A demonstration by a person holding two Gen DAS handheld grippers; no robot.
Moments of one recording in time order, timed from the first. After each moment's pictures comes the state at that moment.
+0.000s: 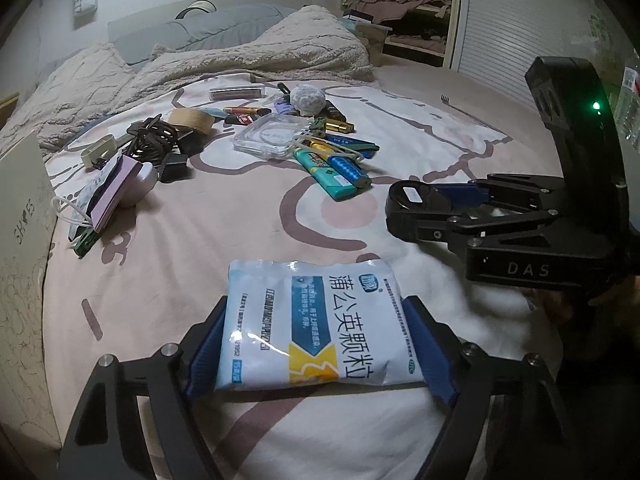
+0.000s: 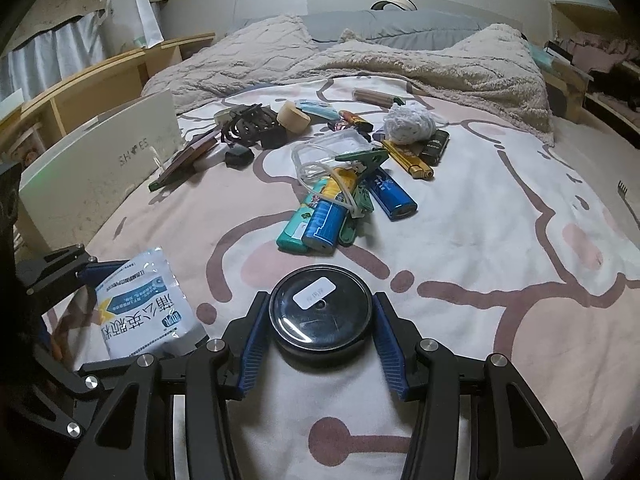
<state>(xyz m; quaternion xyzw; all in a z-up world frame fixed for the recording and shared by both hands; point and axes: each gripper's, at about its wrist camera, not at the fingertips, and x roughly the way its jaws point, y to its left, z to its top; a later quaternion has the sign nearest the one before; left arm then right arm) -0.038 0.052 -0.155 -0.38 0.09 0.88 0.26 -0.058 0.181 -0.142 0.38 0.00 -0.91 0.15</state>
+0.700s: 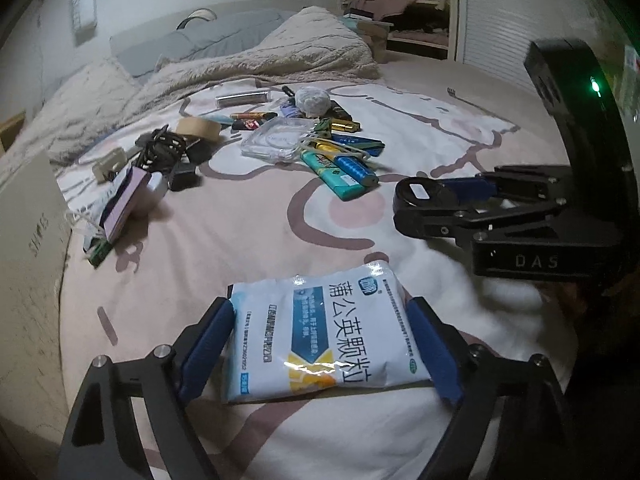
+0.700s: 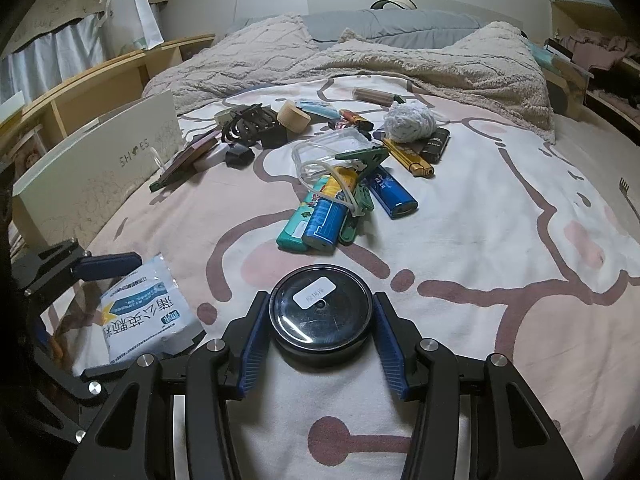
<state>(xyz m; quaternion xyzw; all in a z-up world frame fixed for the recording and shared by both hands) -0.036 0.056 -0.155 -0.37 0.12 0.89 0.24 -0.059 0.183 -0.143 0.38 -0.01 -0.91 0.16</state>
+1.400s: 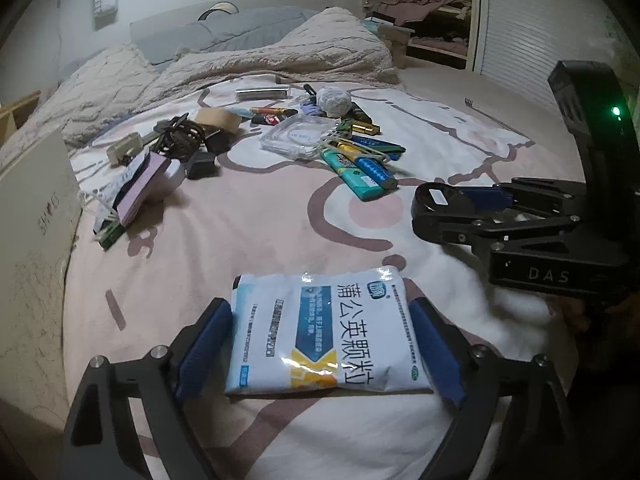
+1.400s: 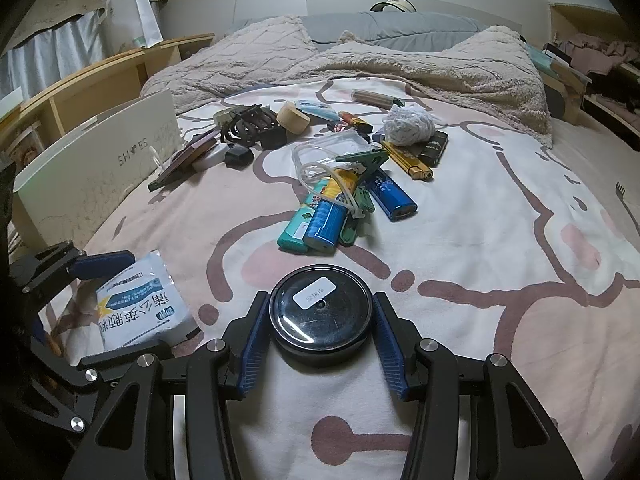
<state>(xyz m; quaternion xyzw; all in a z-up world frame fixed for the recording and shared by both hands) -0.038 0.047 -0.156 -0.38 0.09 0.89 0.22 -0.058 0.181 -0.142 0.38 0.00 -0.91 0.15</state>
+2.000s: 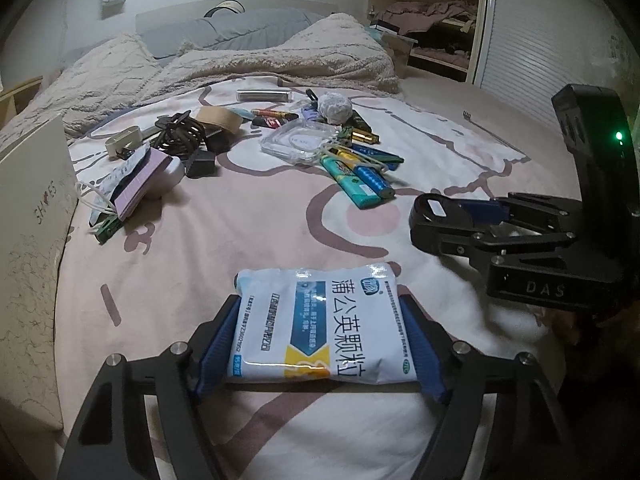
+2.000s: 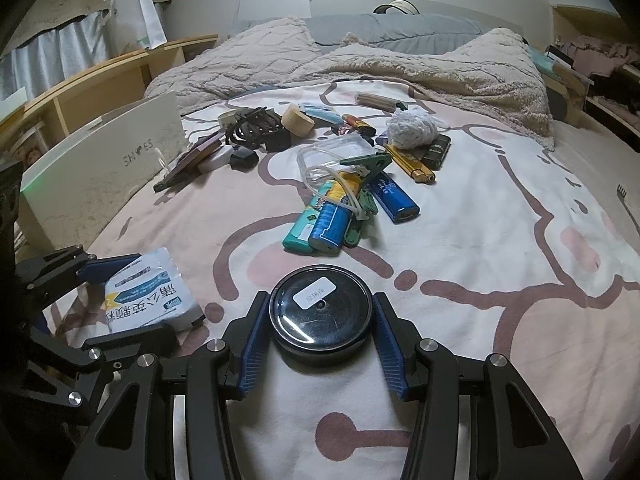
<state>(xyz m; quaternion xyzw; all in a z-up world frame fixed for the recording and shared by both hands) -0.037 0.042 -0.151 -0.38 0.06 0.90 0.22 -0.054 0.180 -0.137 0.38 0.00 -0.91 0.16</state>
